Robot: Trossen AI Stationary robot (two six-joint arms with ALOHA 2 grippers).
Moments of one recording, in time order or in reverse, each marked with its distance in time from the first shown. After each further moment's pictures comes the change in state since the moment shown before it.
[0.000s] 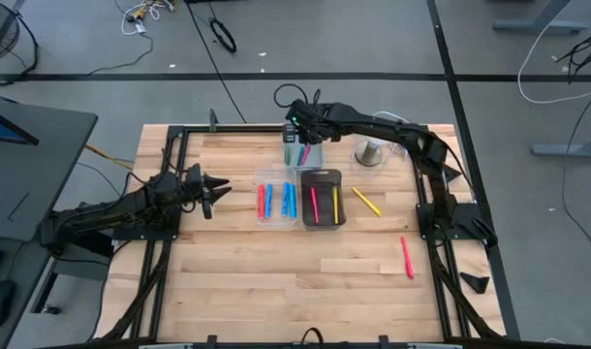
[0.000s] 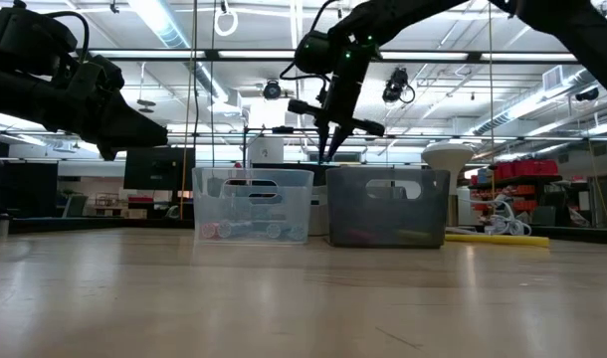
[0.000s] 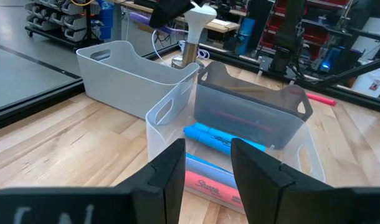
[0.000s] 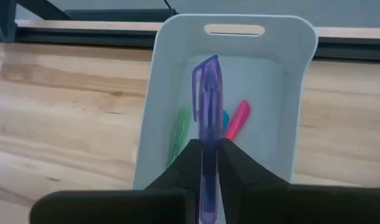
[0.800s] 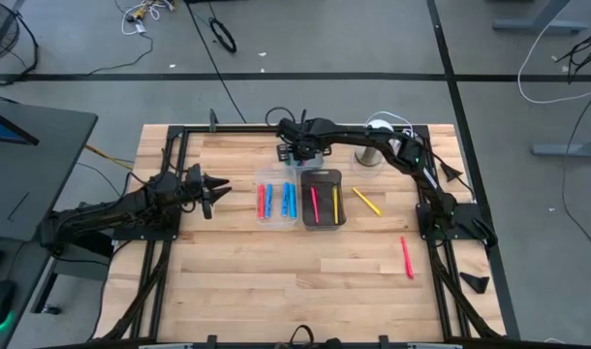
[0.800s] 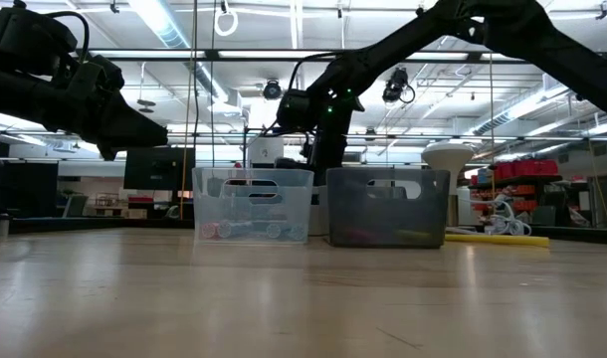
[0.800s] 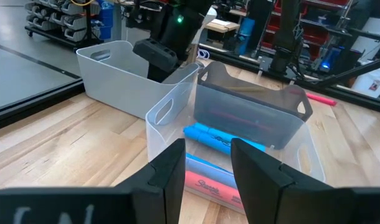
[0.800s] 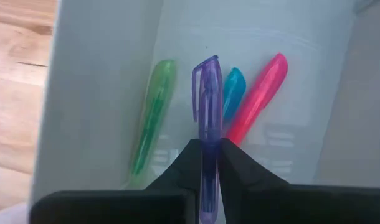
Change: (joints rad) left arm 0.000 0.000 0.000 0.000 0.000 0.000; right arm -0.003 0.222 0.000 0.059 -0.086 -0.049
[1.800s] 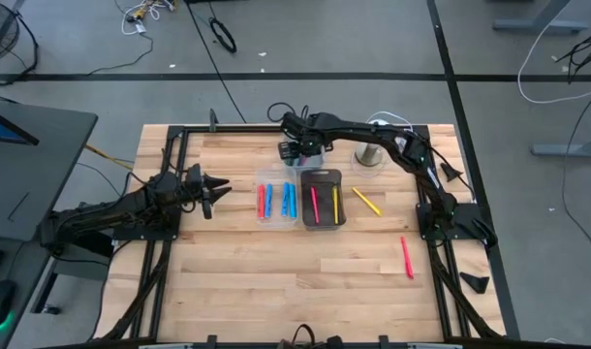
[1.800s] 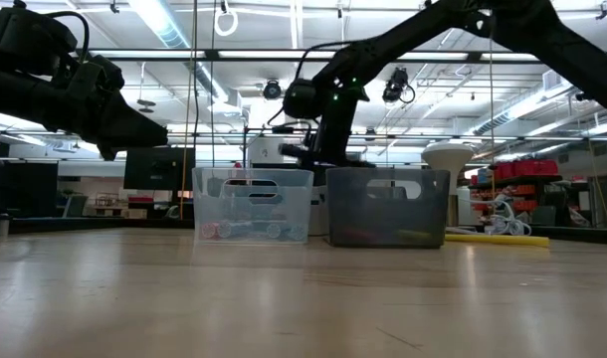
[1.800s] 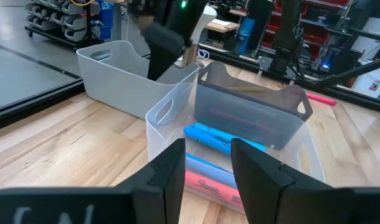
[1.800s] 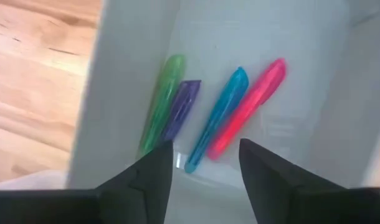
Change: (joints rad) left arm 0.000 0.000 0.000 0.000 0.000 0.000; right arm -0.019 -0.045 -0.001 -0.024 -0.072 -0.081
